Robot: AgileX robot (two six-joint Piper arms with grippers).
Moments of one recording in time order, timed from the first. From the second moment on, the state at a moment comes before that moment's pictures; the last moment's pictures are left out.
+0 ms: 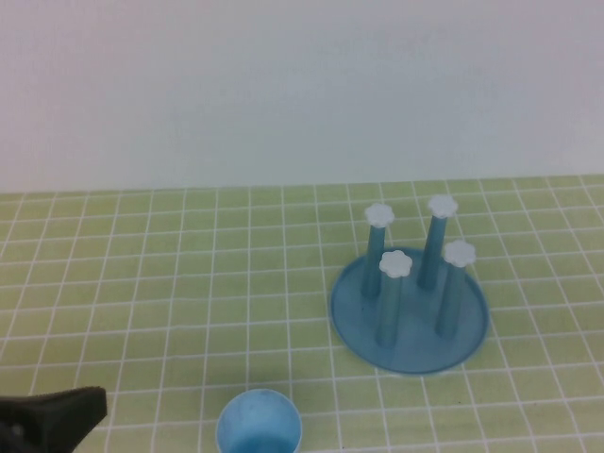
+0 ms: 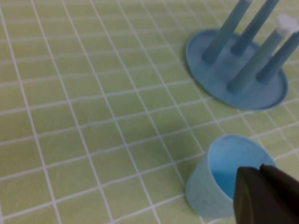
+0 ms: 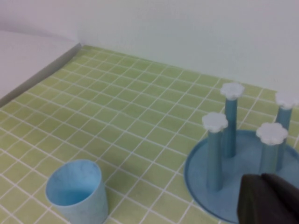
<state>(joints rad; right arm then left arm) 0.13 0.64 -0.52 1.04 0.64 -0.98 -0.11 0.62 -0.48 -0.73 0.67 0.52</state>
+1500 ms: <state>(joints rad) 0.13 0.84 -0.47 1.03 0.68 -0.97 -0.45 1.53 -1.00 -0.32 0.89 0.31</state>
